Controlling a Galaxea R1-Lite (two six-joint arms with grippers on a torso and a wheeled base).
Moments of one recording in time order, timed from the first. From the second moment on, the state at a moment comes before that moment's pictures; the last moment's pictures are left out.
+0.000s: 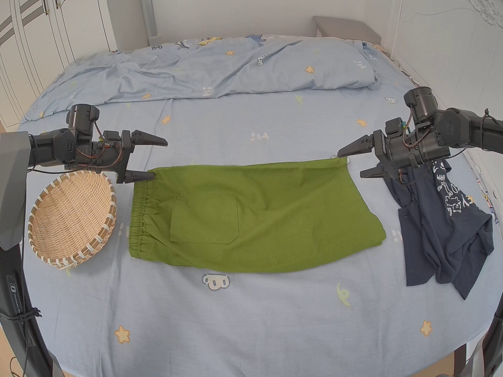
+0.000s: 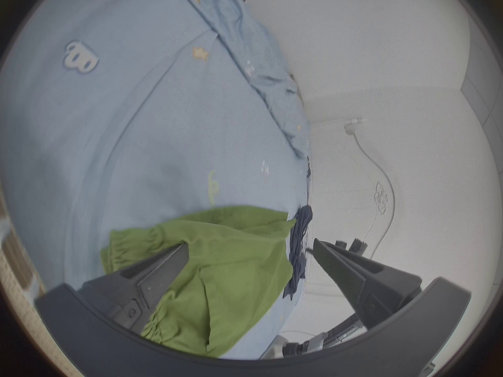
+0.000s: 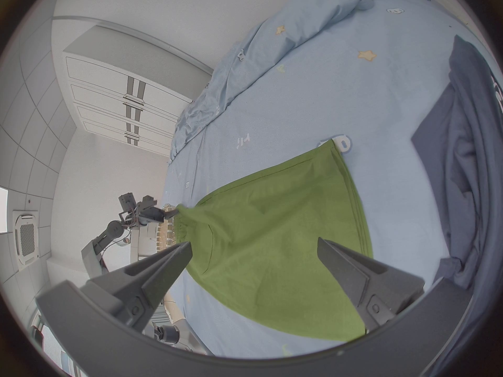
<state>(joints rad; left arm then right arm) 0.08 2.23 -1.84 0.24 -0.94 -0.60 0.14 2.11 -1.81 0.46 0.65 0.33</state>
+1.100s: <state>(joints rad) 0.12 1.91 -1.09 -0.05 -0.84 -0.41 0.12 1.71 -1.28 0.23 0.70 0.33</state>
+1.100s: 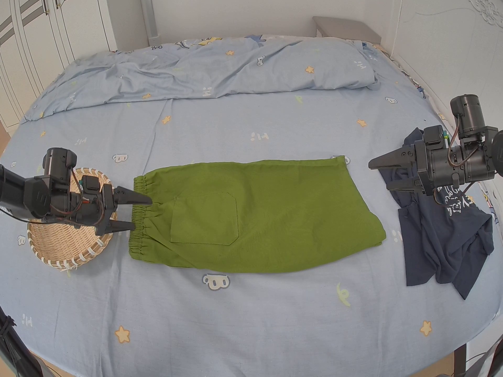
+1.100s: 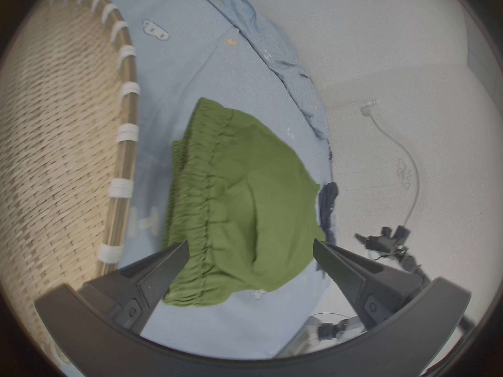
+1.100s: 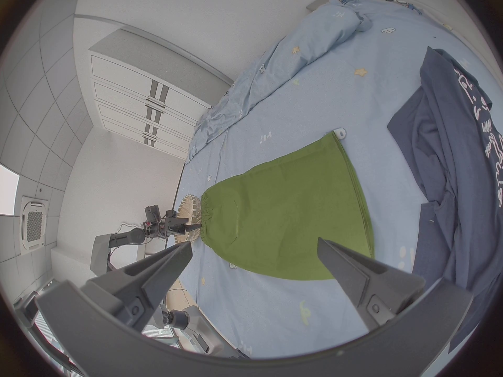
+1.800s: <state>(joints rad) 0.02 1.90 -0.94 -0.26 -0.52 -0.29 0.14 1.69 -1.21 0.21 0.69 0.33</state>
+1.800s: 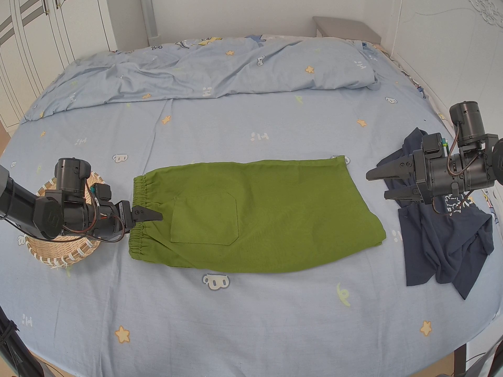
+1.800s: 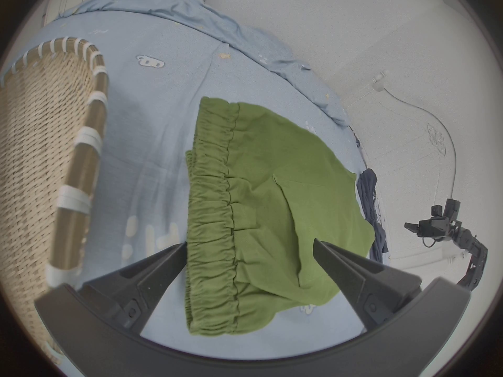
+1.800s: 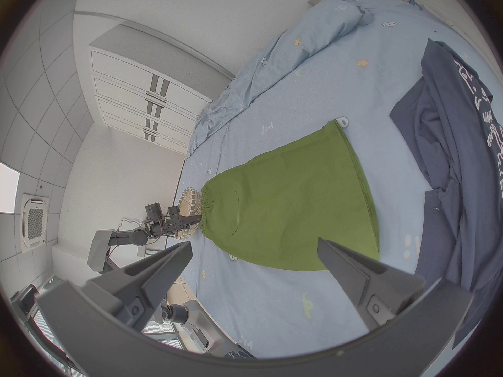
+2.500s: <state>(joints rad) 0.02 2.01 -0.98 -0.34 -0.54 -0.49 0.15 1.72 -1.22 0.21 0.69 0.32</state>
